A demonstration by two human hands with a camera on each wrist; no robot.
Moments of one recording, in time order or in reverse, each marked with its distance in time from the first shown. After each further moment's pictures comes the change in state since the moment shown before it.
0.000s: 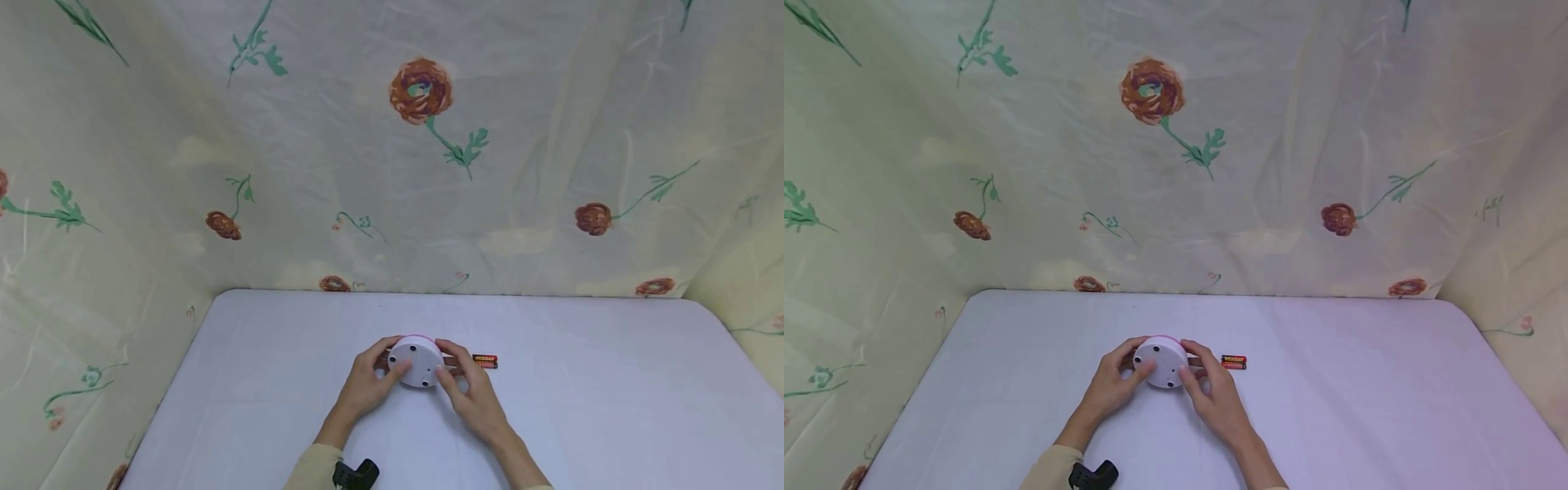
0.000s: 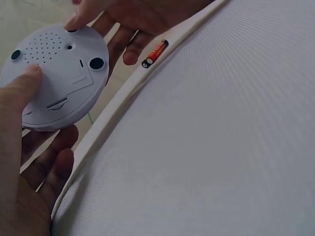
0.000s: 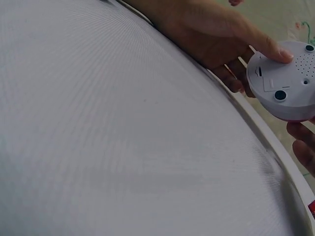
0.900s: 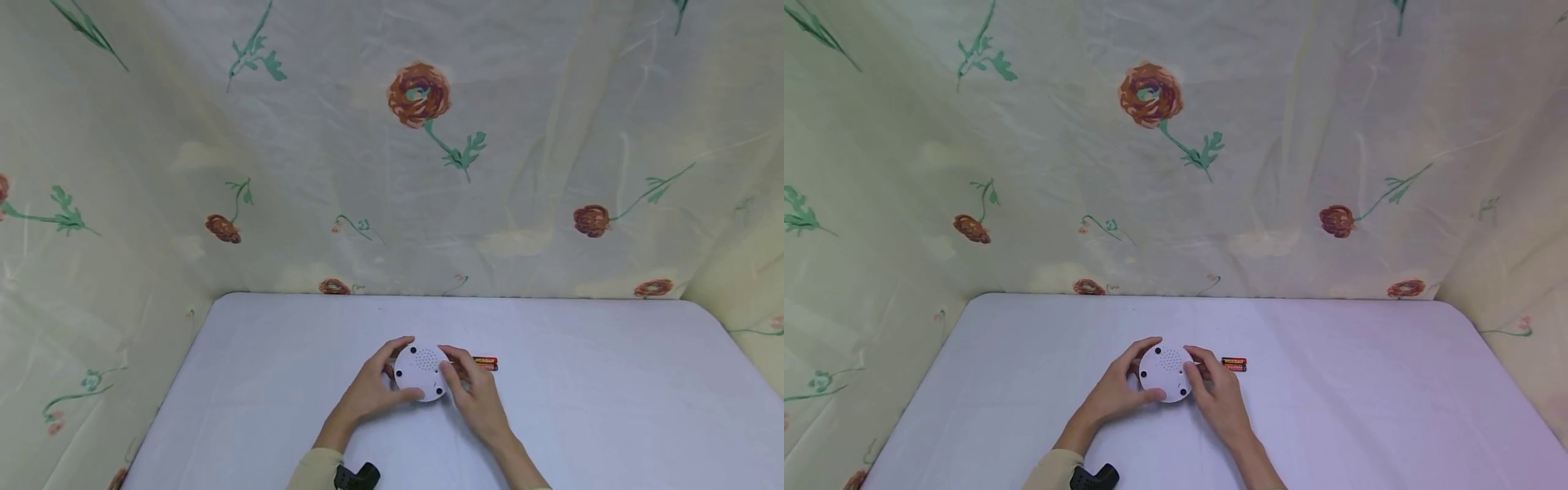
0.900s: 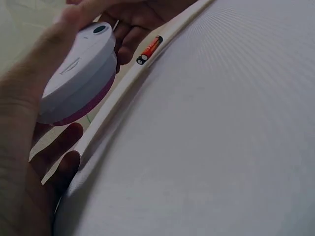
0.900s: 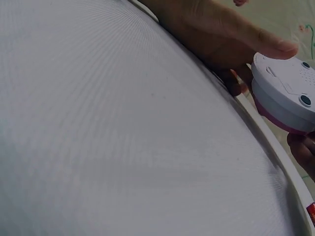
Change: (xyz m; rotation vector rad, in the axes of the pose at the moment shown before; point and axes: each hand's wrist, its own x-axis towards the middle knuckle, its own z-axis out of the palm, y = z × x) left_hand 0.000 0.003 0.001 0.023 -0.181 -0.055; right_hand 0.001 -0.005 0.000 -0.047 0.112 0.053
